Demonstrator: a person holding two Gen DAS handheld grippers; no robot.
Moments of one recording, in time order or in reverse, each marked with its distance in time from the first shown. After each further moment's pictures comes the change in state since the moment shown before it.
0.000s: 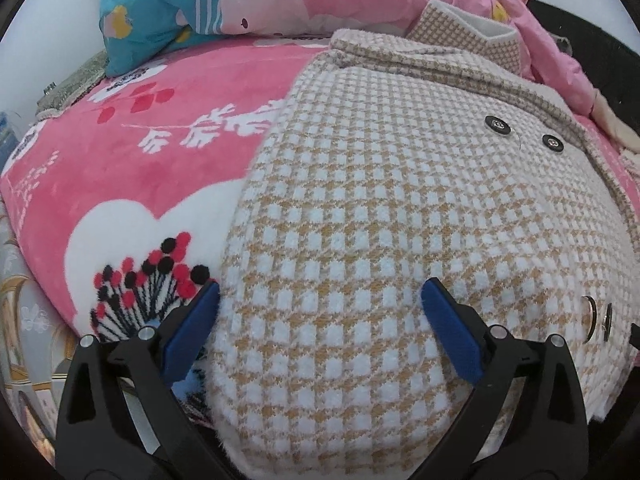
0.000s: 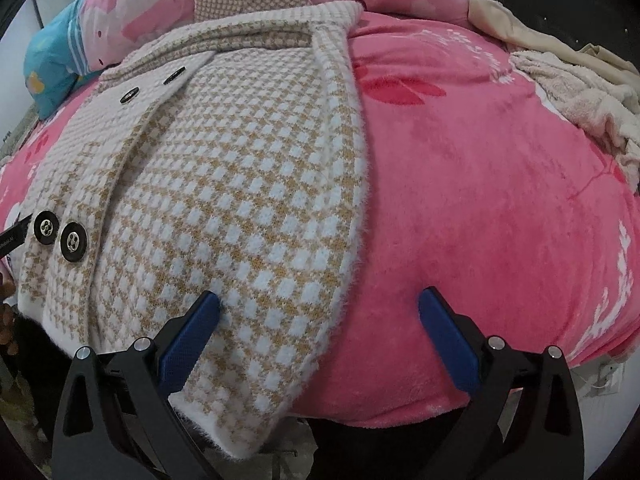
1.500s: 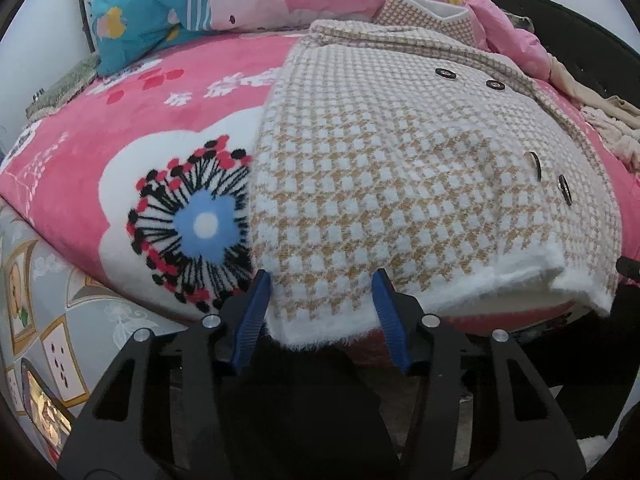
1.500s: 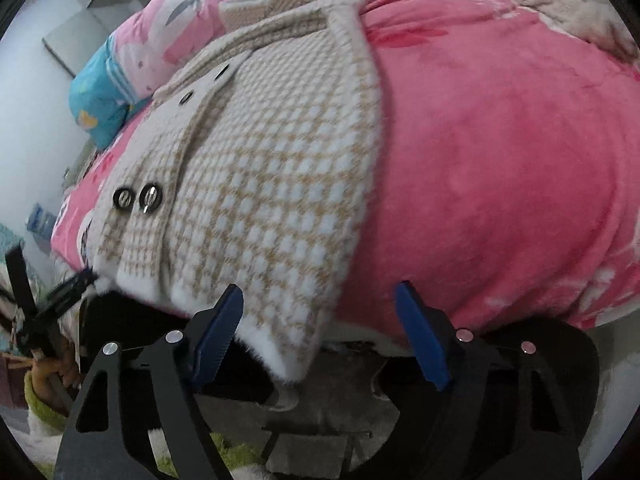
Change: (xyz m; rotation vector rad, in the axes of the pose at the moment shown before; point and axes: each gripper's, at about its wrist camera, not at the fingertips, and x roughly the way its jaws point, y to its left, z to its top) left arm -0.054 0.022 -0.070 0.078 0.017 -0.073; right arm -0.021 -0.028 -0.057 0.173 -0.004 0.306
